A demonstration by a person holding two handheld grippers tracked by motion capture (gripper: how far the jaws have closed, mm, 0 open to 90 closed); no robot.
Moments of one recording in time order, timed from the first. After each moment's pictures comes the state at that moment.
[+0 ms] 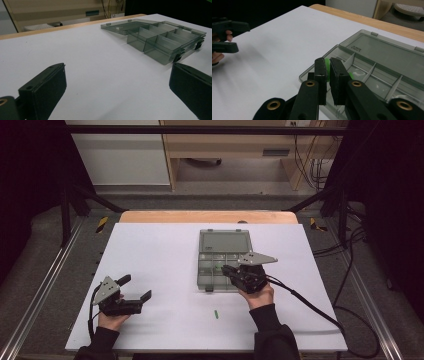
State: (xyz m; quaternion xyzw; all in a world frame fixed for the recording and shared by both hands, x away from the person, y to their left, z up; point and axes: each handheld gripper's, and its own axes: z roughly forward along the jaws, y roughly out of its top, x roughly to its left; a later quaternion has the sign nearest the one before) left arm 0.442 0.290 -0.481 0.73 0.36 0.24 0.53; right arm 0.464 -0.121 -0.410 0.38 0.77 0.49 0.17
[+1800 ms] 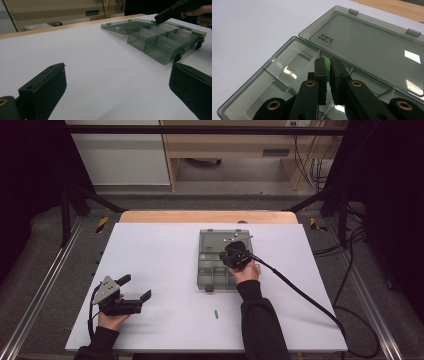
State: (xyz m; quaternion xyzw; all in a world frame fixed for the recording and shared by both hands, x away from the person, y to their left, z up) left arm 0.443 0.291 -0.482 0.73 0.36 0.24 0.53; right arm 0.563 -0.098 -0.455 0.45 0.79 0.38 0.17
